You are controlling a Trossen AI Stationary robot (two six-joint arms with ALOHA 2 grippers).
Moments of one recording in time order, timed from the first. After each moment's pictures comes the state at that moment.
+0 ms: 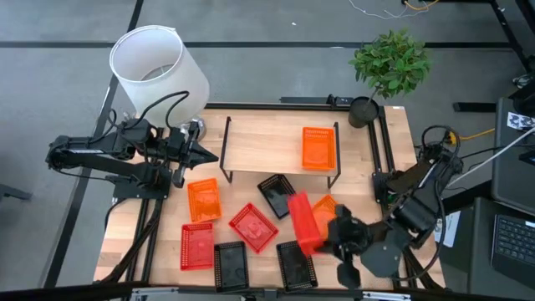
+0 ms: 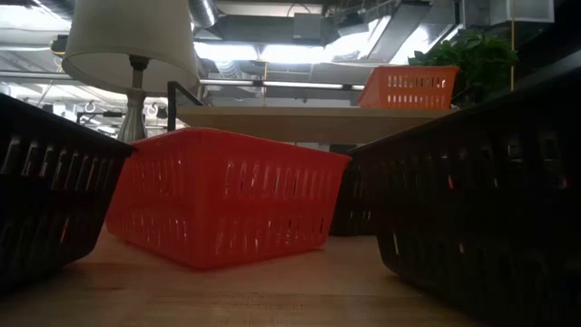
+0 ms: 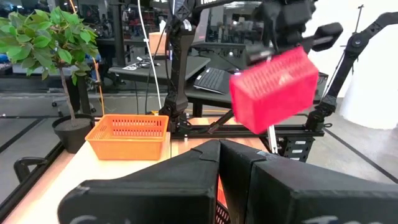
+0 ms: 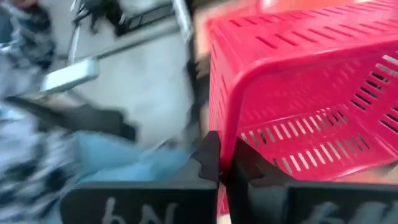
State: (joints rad) left arm 0.00 0.66 0.78 -0.07 0.09 -0.07; right arm 0.81 1.64 1.87 -1.00 0.46 0.84
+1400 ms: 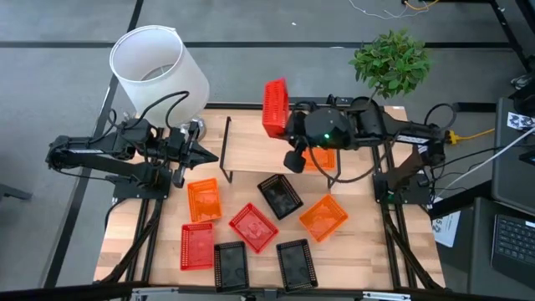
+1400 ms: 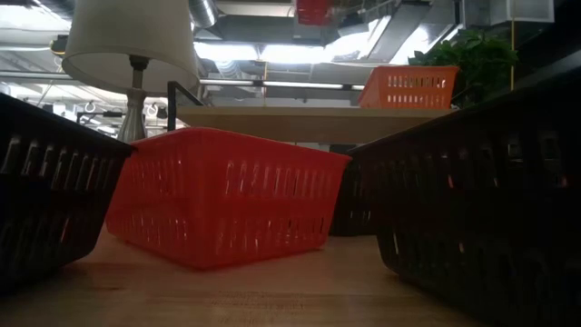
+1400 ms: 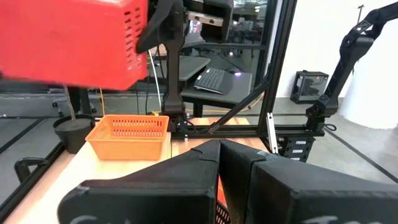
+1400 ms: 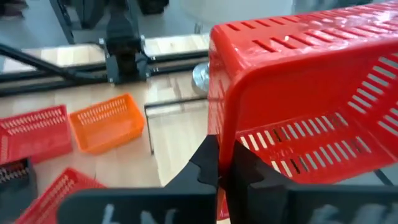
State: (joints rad) left arm 0.00 0.66 0.78 -0.07 0.09 -0.07; right arm 0.09 1.67 2.04 -0.98 0.38 0.14
